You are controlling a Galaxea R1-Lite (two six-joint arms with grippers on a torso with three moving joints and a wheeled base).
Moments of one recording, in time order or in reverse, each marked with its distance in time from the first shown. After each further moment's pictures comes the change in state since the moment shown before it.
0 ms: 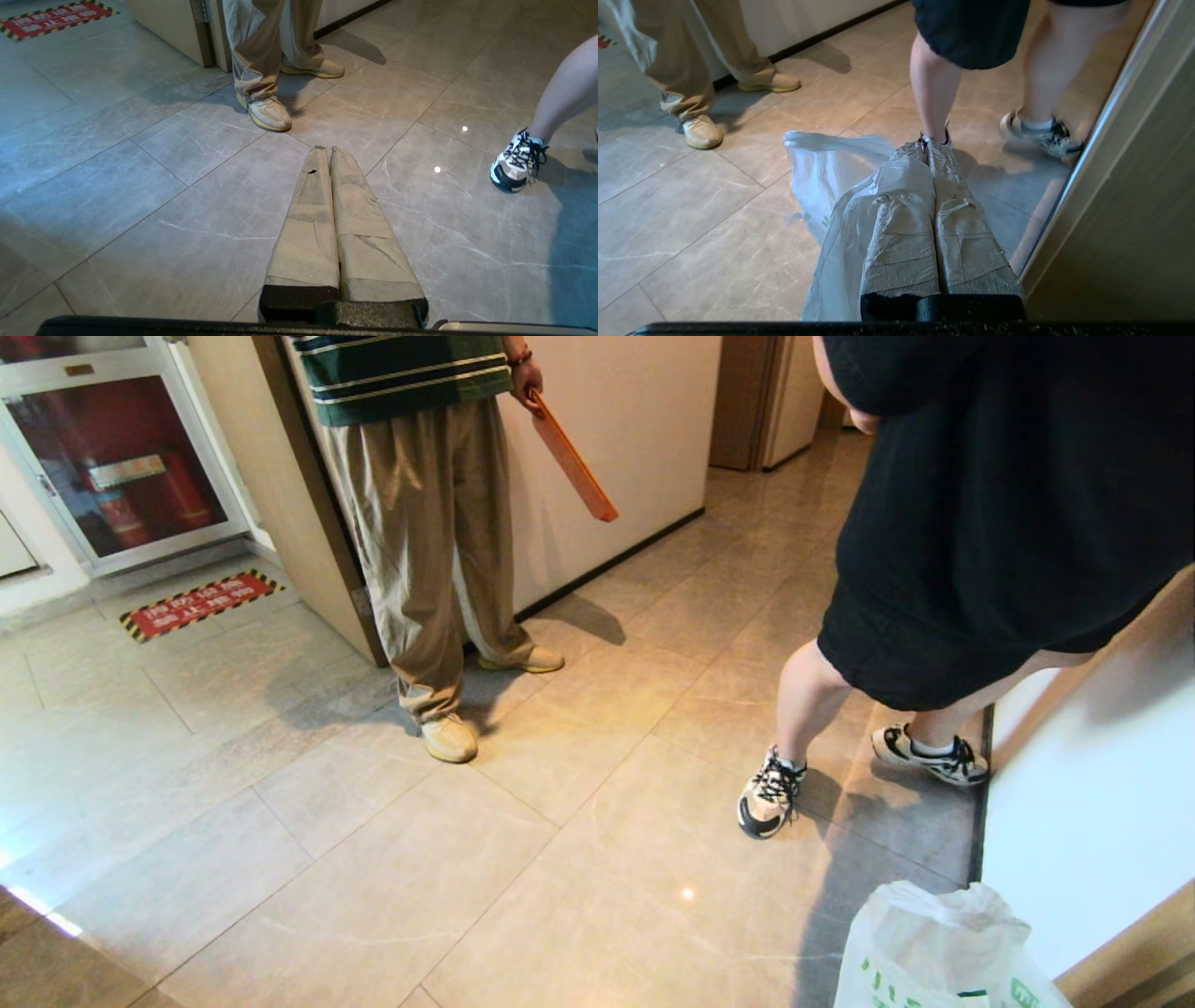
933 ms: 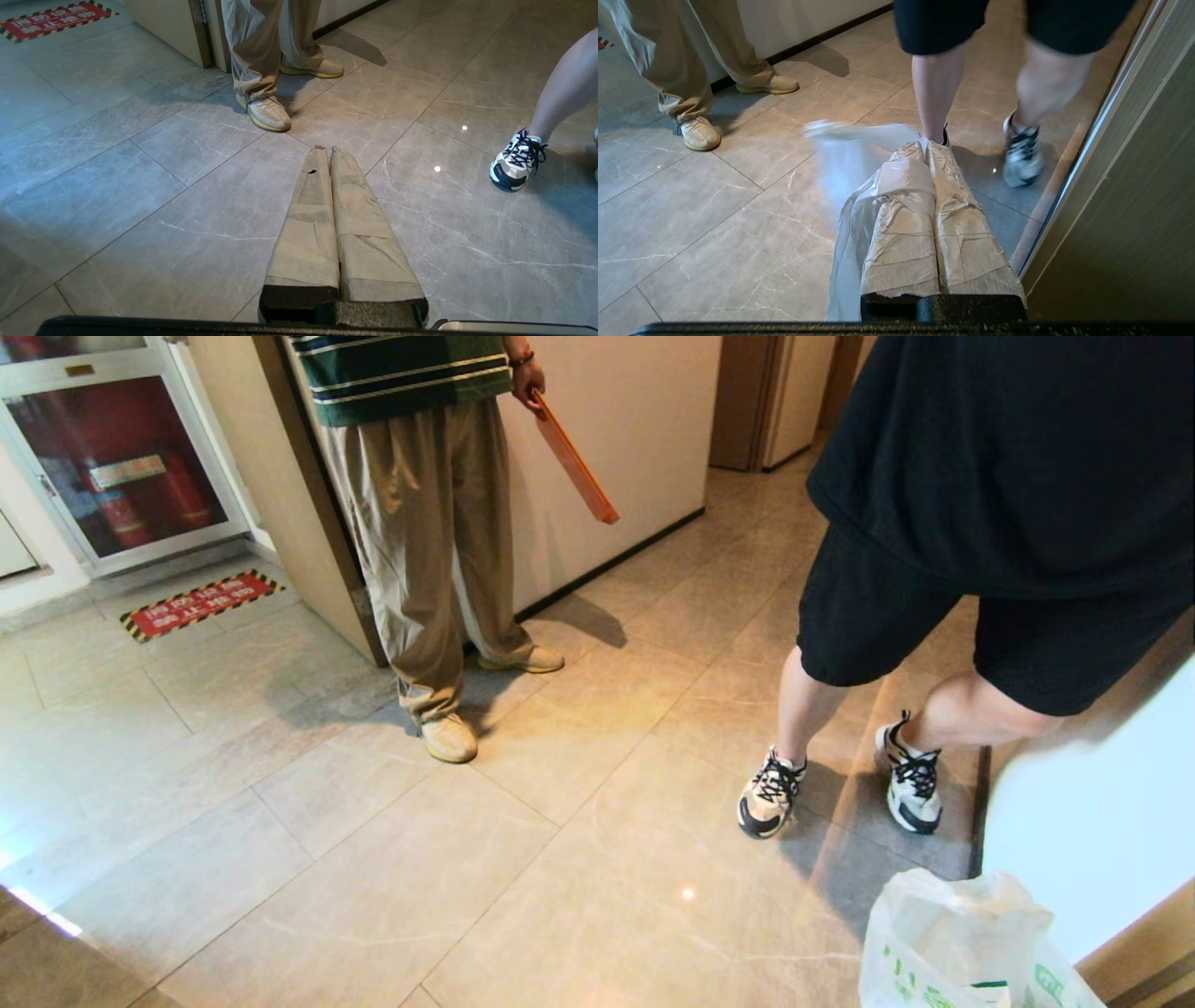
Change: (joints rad) left arm 0.000 0.000 0.000 -0.001 0.000 0.001; right arm 0.000 0.000 0.000 -0.002 0.000 0.000
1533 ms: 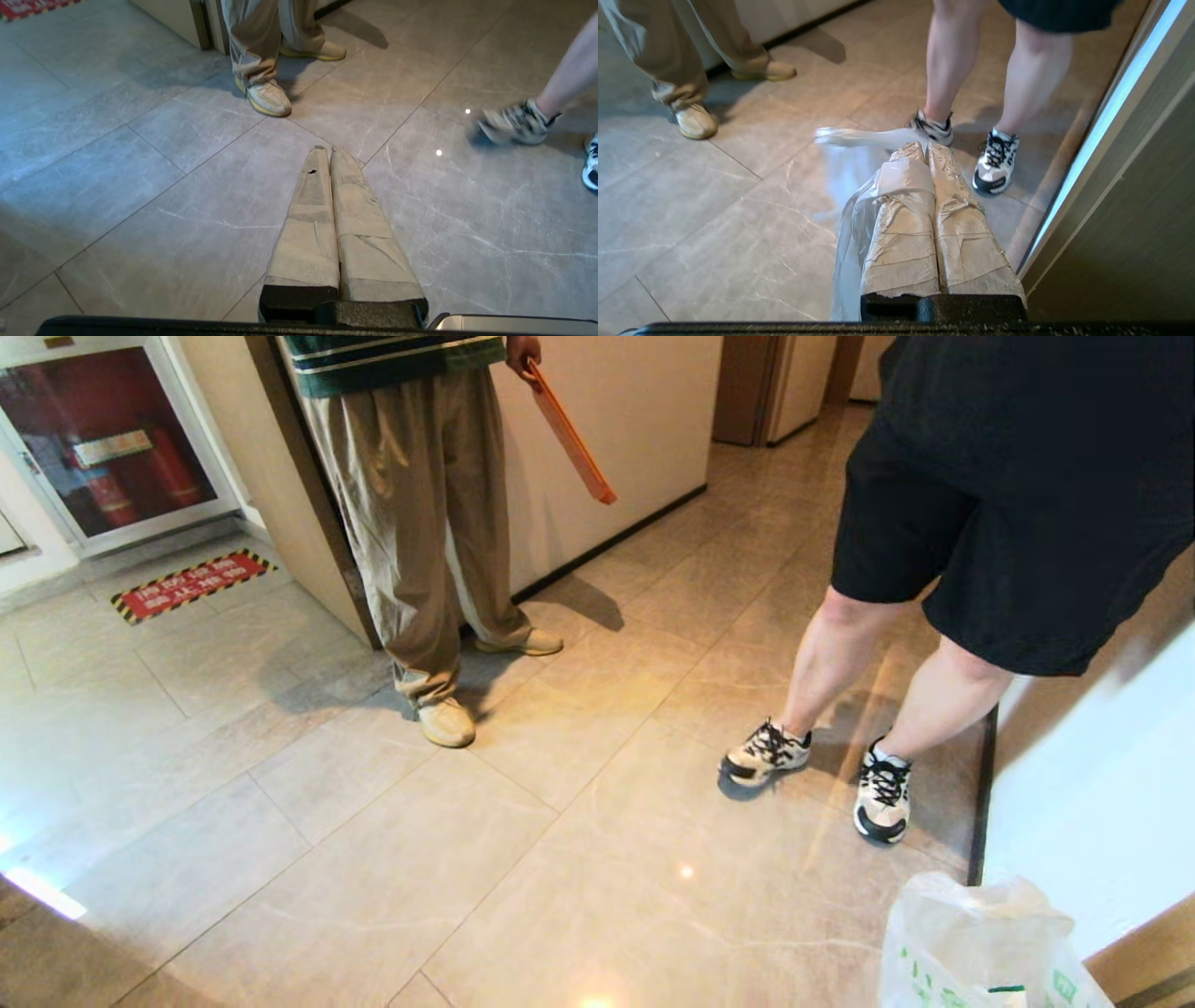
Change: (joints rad) left arm 0.000 0.000 0.000 0.002 0.000 -0.002; right arm 0.000 0.000 0.000 0.002 0.000 0.001
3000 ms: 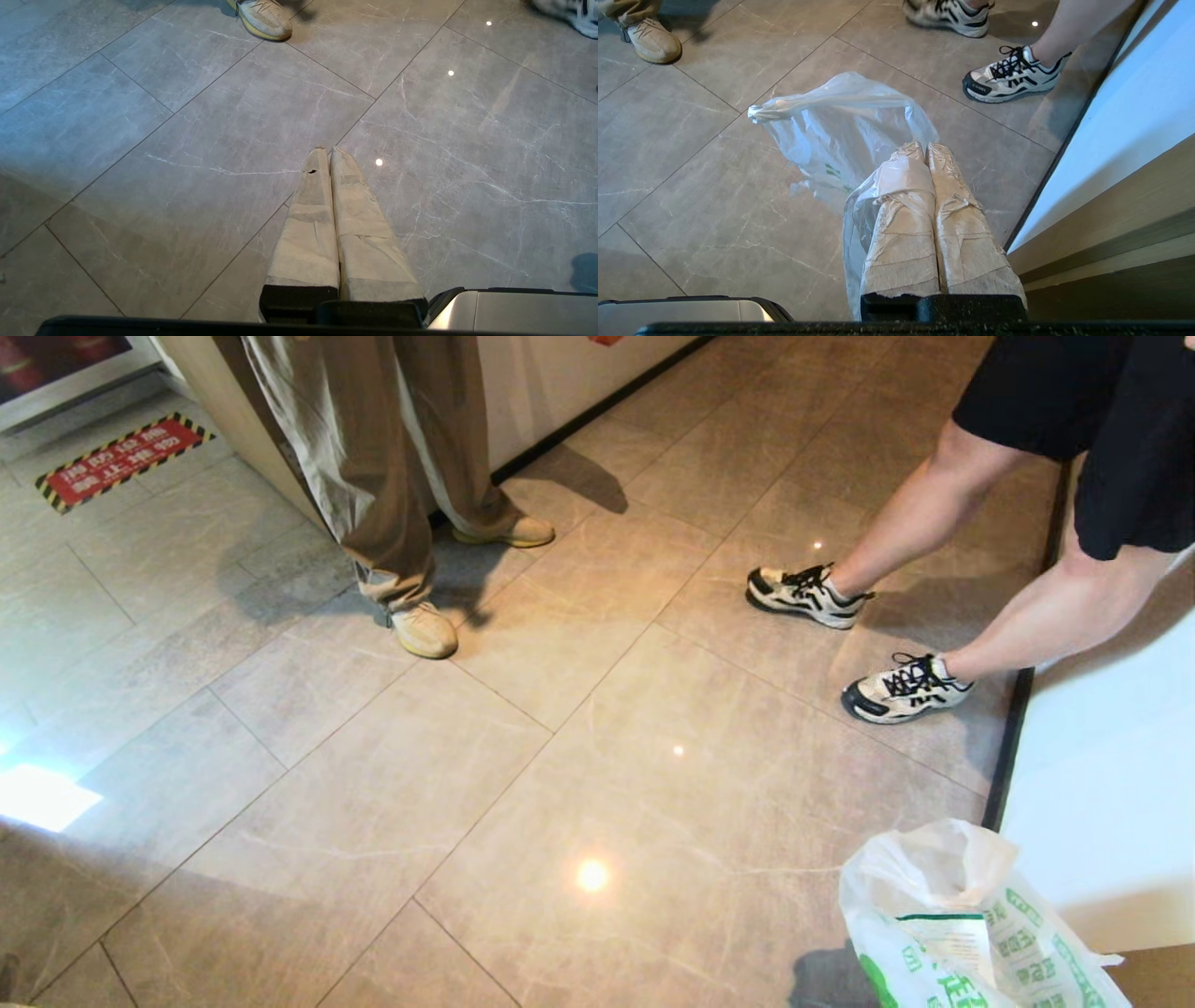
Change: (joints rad) left arm 0.000 0.000 0.000 -0.002 0.000 0.000; right arm 0.000 0.000 0.000 0.001 0.000 -0.002
